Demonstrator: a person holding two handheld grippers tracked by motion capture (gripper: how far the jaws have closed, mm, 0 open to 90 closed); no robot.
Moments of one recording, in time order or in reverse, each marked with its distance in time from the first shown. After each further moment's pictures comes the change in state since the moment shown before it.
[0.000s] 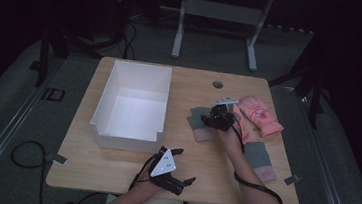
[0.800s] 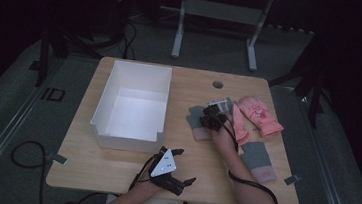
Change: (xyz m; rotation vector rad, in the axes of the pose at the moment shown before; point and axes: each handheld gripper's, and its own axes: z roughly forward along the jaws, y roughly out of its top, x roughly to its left) left arm 0.000 0.000 0.000 0.003 -0.003 0.000; right arm 0.011 0.000 0.029 0.109 -0.064 -0.027
